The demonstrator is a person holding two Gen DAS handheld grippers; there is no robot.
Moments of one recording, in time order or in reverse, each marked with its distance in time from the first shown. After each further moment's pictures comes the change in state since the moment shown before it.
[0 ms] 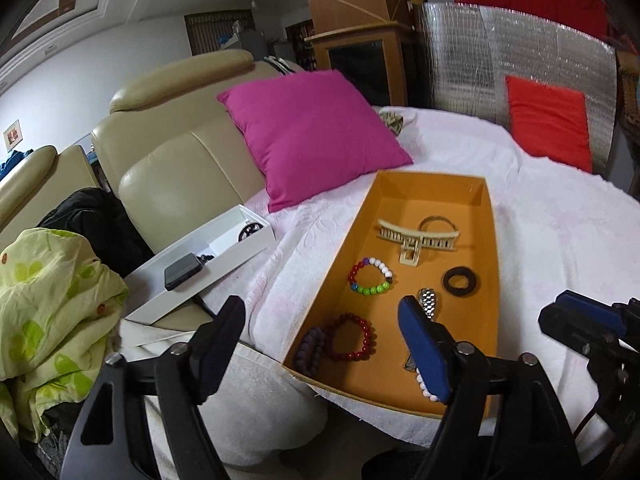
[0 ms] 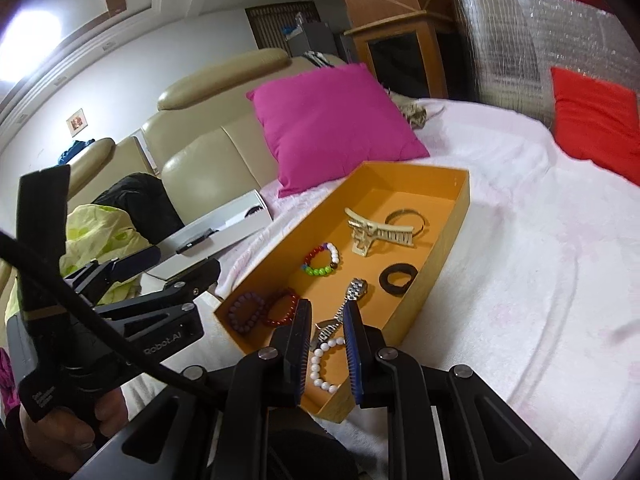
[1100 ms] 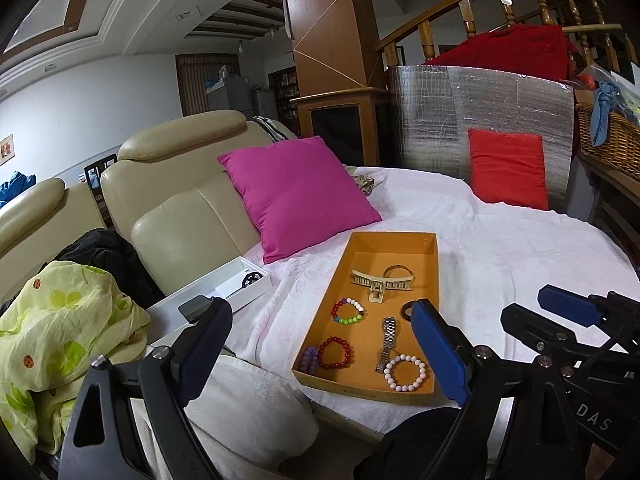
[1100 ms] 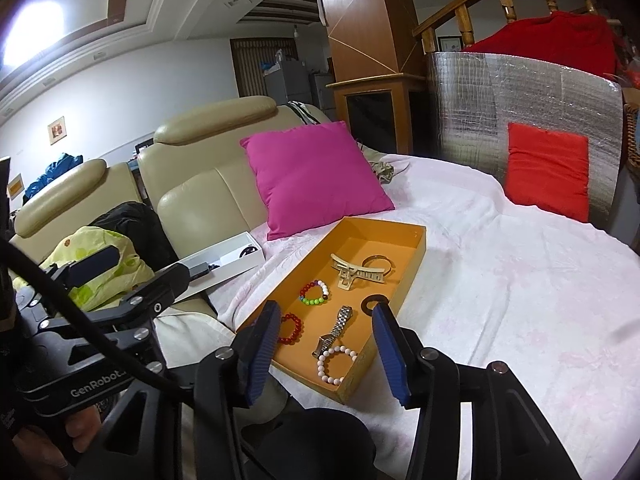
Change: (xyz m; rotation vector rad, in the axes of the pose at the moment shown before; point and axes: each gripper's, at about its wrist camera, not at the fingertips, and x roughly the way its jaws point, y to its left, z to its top) left arm -0.122 0.024 0.002 0.013 -0.177 -0.100; right arm -0.108 0.065 0.000 -0.024 -0.140 -0.172
